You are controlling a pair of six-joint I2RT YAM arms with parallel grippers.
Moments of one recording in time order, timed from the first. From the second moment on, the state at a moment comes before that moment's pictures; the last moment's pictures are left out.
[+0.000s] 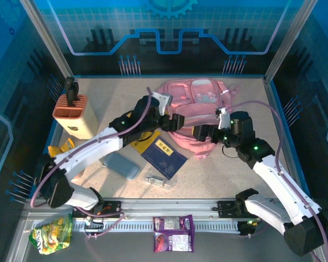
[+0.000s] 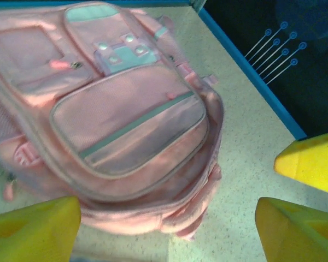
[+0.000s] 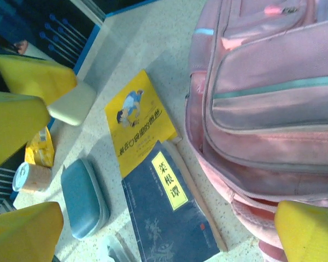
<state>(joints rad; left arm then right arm) -0.71 1.40 1.17 -0.29 0.06 -0.46 0.38 0.93 0.82 -0.47 -0.34 0.46</state>
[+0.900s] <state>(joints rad) -0.44 1.03 0.71 -0.49 -0.14 -0.88 0.79 1.70 1.15 -0.29 -0.12 0.47</state>
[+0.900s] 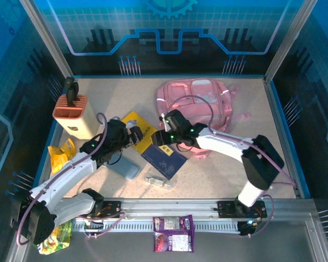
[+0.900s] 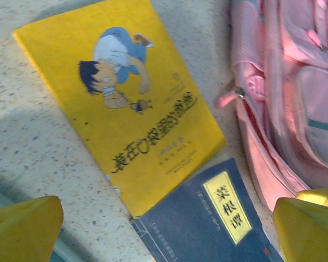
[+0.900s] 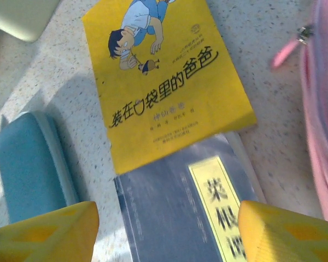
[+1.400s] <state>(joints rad) -0.25 1.10 0.64 -0.41 -0.01 -0.90 0.79 2.13 1.59 -0.38 0.00 0.45</state>
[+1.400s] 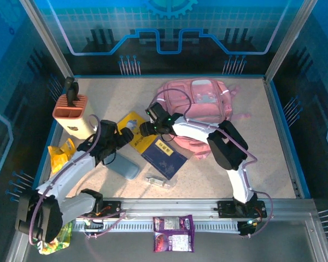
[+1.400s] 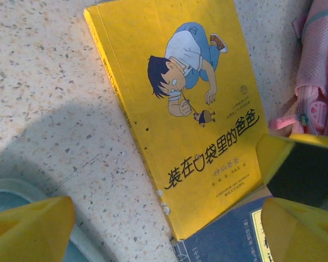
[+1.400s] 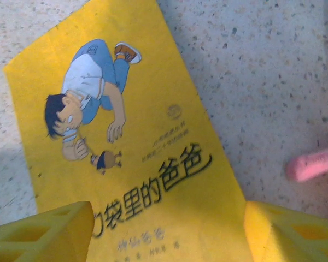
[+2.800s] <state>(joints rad) -0.06 1.37 0.61 -0.19 0.17 -0.89 0.80 2.20 1.67 -0.49 -0.12 0.45</state>
